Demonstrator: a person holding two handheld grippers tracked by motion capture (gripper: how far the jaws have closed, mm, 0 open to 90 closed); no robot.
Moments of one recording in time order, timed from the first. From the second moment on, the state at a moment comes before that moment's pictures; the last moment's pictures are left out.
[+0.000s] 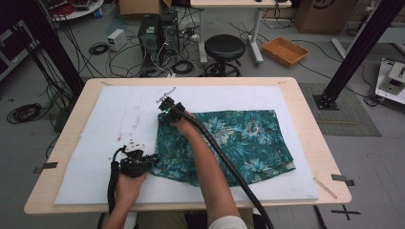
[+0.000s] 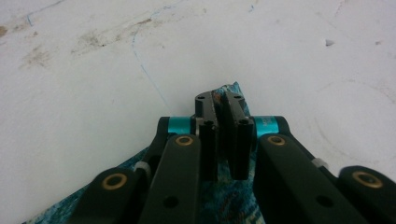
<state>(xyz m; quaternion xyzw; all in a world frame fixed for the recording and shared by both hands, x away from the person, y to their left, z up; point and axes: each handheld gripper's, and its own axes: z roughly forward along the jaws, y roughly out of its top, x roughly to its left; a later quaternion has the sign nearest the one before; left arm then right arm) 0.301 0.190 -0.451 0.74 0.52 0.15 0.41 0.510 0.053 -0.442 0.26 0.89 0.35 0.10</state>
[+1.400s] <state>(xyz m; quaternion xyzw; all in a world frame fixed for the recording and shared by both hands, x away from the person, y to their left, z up) 0.332 0.058 -0.352 0.77 0.35 -0.01 0.53 0.462 -0.131 -0.346 0.30 0.81 0.47 0.19</state>
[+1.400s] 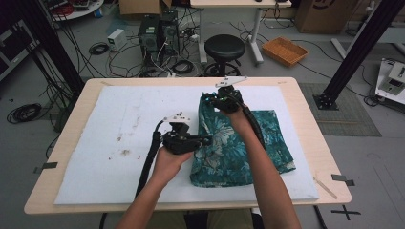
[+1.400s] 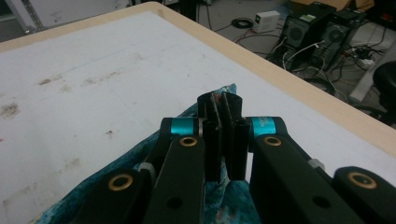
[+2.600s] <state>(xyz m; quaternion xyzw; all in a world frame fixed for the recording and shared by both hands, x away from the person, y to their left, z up) 0.375 -0.112 -0.371 0.82 0.31 -0.06 0.47 0.466 -0.290 -0.374 0.41 0.76 0.47 0.20</state>
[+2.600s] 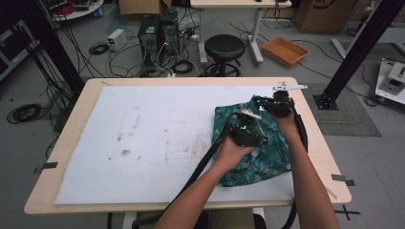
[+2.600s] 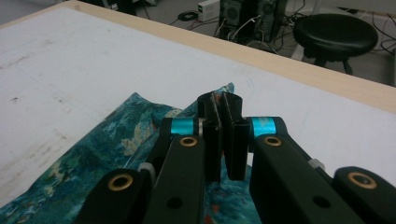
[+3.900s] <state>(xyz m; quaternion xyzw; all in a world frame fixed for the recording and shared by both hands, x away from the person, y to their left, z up) 0.381 0.041 -0.400 0.72 0.40 0.14 0.54 0.340 -0.349 -0.415 0.46 0.74 0.43 0.23</state>
